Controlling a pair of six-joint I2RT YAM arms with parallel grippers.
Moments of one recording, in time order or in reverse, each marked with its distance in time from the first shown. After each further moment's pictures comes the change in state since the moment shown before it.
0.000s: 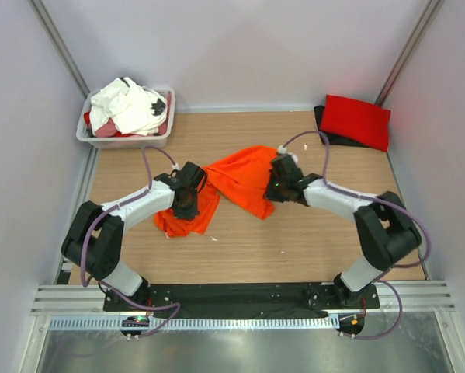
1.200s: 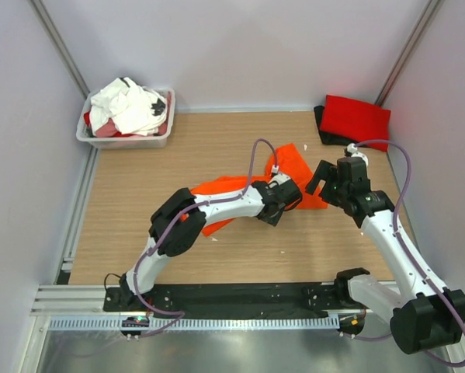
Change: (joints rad) left arm -0.521 0.623 0.737 -0.079 -0.314 0.067; right arm -0.408 -0.644 -0.100 -0.390 0.046 -0.116
